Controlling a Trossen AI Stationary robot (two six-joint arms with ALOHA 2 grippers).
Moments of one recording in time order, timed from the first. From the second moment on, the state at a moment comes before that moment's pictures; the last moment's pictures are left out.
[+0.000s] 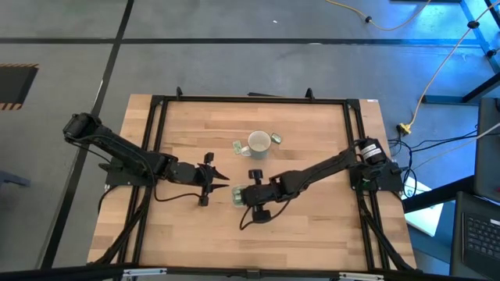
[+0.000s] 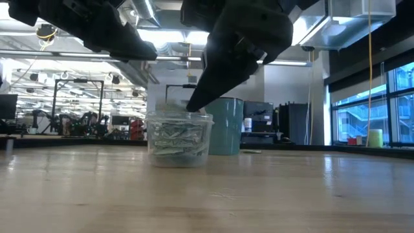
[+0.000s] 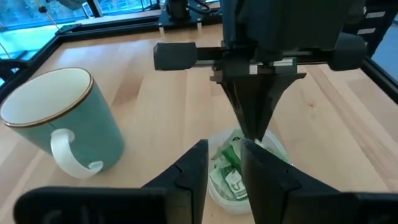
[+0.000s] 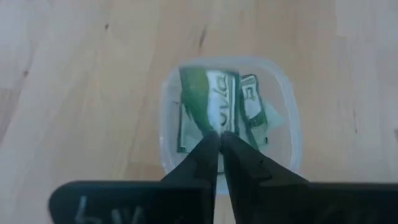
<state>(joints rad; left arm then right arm) -0.33 1.18 0.51 0.23 -0.32 -0.06 0.30 1.99 1.40 -0.36 0.22 0.05</state>
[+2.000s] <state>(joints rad) 0.23 1.28 0.51 0.18 -0.03 0.03 0.29 1.36 0.83 -0.21 0.24 0.28</state>
